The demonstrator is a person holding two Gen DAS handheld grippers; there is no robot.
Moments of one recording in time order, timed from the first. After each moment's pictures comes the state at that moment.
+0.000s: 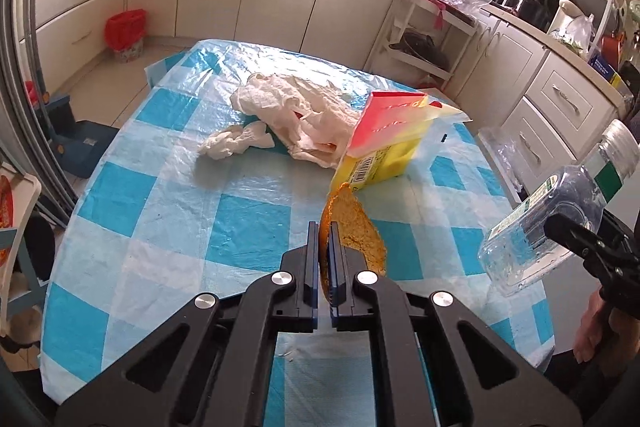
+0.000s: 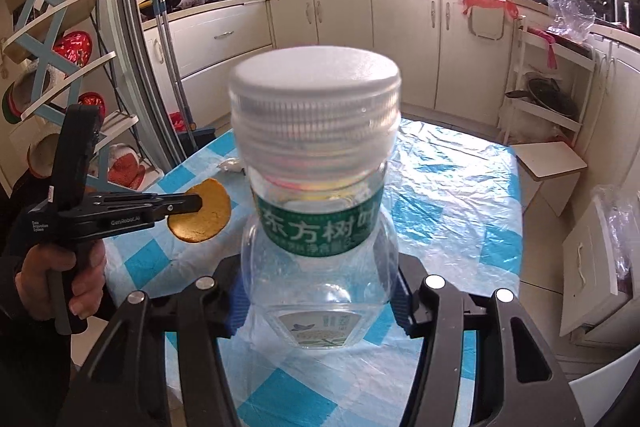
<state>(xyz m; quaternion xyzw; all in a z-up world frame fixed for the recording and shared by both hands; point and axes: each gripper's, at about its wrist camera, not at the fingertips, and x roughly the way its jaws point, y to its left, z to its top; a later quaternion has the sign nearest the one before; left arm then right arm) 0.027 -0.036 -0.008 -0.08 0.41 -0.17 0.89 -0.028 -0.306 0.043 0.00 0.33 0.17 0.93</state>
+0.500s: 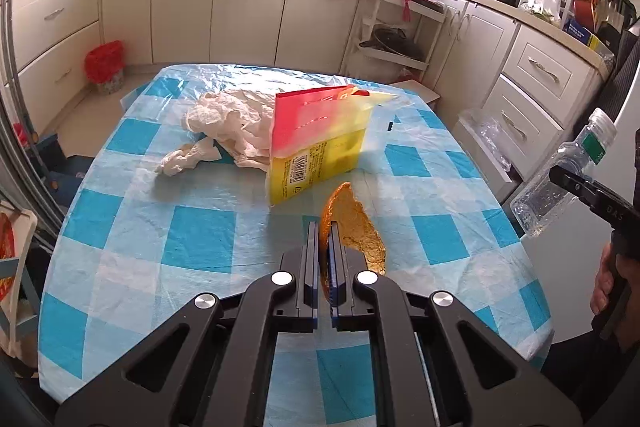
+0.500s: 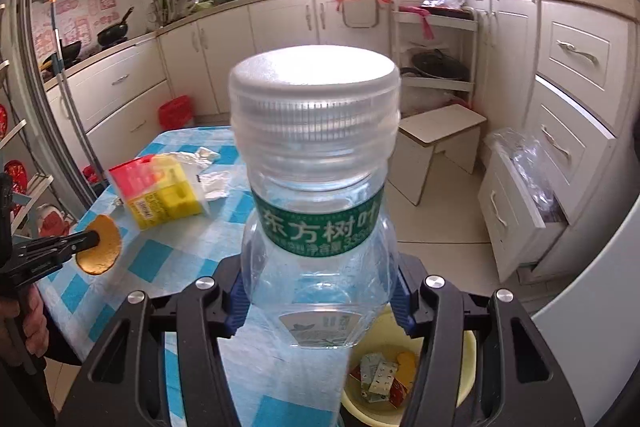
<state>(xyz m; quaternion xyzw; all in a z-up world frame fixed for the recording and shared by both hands) 0.002 -0.077 0.007 -0.03 0.38 -0.20 0.90 -0.053 -0.409 0.038 0.07 0.33 -0.01 0.94</state>
